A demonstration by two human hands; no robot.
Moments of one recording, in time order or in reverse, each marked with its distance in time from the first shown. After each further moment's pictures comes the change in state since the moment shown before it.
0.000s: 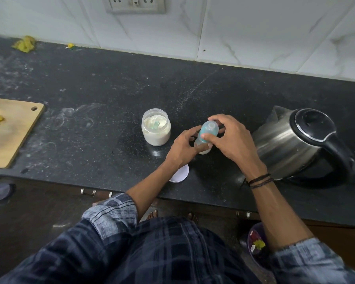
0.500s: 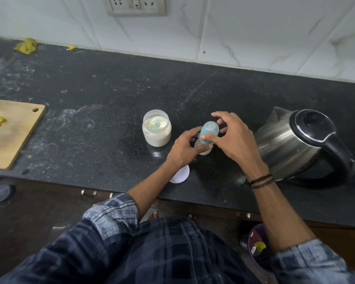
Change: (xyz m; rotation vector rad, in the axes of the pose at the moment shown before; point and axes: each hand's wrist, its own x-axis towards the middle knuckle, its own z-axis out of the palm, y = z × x) left_hand 0.000 0.002 -0.001 0.015 -0.006 -0.007; right_hand 0.002 0.002 -0.002 -0.002 0.030 -0.007
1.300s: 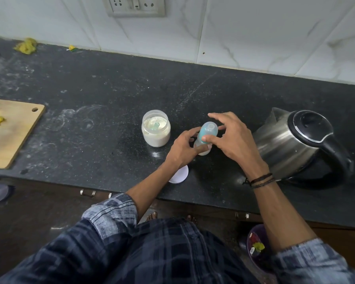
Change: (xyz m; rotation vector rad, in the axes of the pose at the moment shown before) left_hand -0.001 0.003 0.000 0.003 0.019 -0.008; right_hand 0.001 0.001 -0.002 0.031 -0.010 -0.039
